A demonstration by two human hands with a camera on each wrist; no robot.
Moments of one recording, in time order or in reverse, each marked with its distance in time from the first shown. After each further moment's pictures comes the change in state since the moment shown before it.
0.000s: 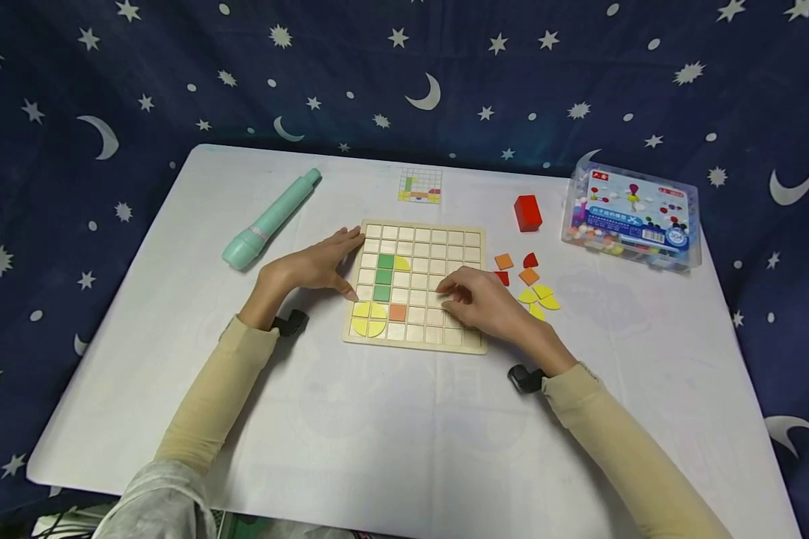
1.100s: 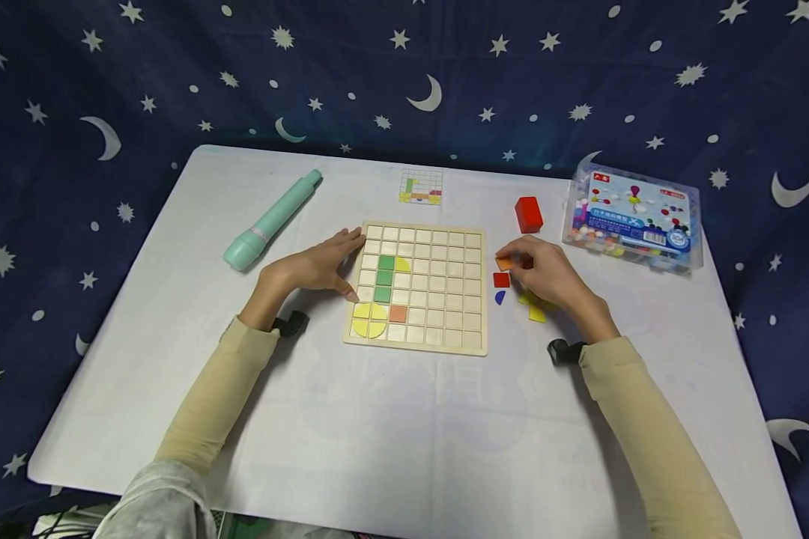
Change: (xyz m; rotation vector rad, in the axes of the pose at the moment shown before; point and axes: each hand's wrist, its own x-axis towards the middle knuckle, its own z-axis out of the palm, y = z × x) left_hand 0.000 0.001 0.000 -0.007 0.002 -0.011; right_hand 0.006 0.070 -0.060 -0.058 0.047 0.276
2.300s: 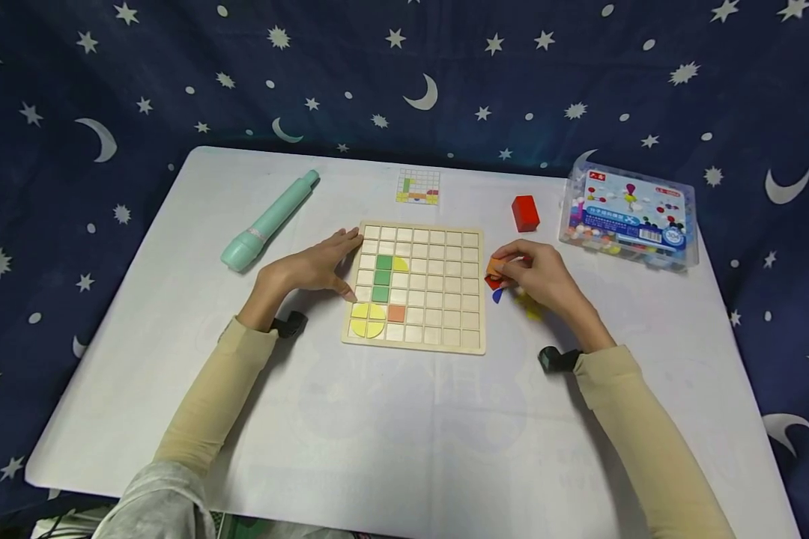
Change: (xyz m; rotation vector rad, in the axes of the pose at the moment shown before) left_hand 0.000 0.000 0.001 -0.003 -0.004 0.009; right_hand -0.013 -0.006 0.006 0.312 0.037 0.089
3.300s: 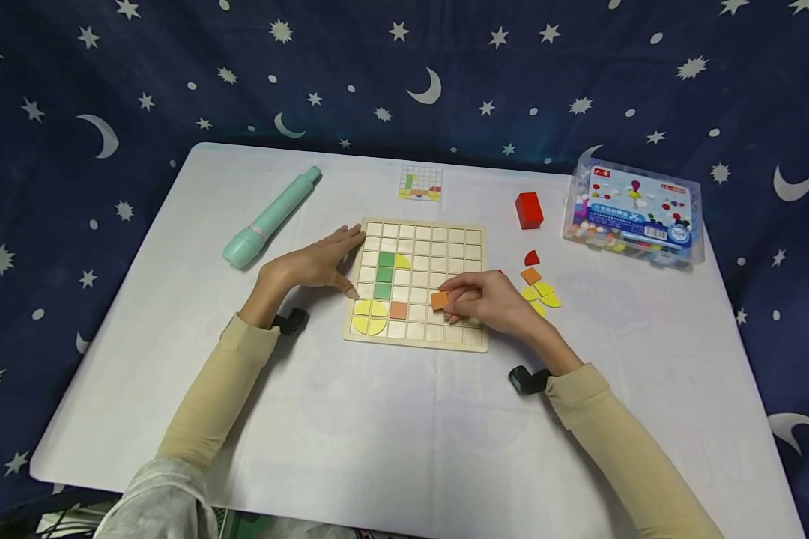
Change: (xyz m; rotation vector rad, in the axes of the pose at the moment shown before) left_hand -0.001 0.001 0.000 0.003 0.004 0.003; right_hand -0.023 -0.034 0.057 0.058 -0.299 -0.066
